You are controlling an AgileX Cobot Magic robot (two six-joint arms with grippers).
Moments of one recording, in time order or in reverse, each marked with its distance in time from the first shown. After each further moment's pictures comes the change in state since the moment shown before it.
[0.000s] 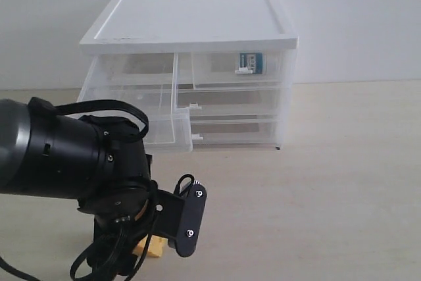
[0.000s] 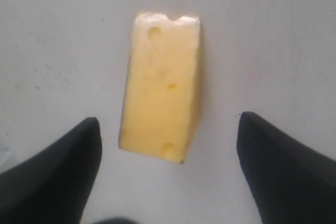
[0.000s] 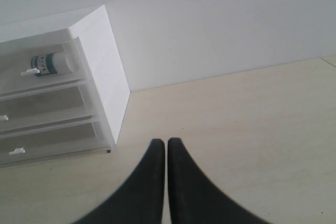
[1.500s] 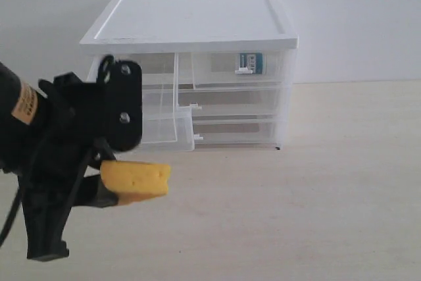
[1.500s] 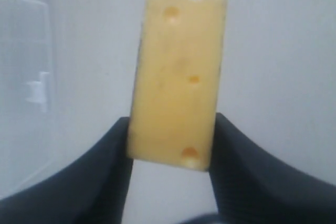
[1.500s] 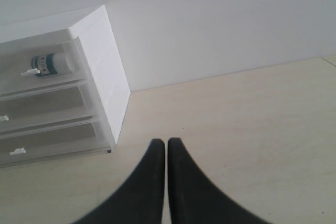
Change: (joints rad) left arm 0.072 -0.532 -0.015 -0.435 0.126 0.159; right arm 0.000 0.000 0.000 0.004 0.000 0.000
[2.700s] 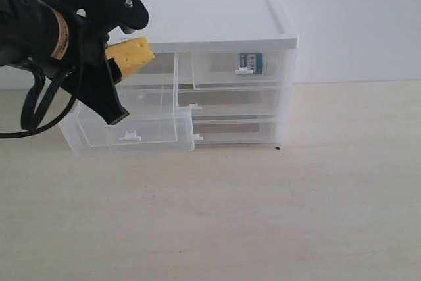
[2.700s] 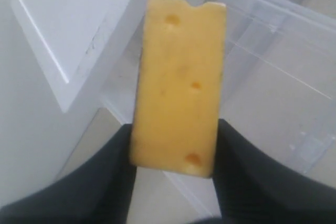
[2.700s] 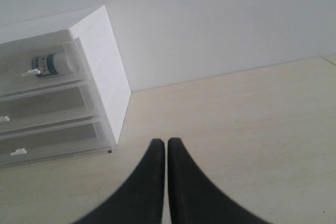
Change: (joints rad) left arm 0.082 0.162 -0.142 0.678 -0.190 -0.826; right arm 0.000 0.000 0.000 0.005 0.000 0.000
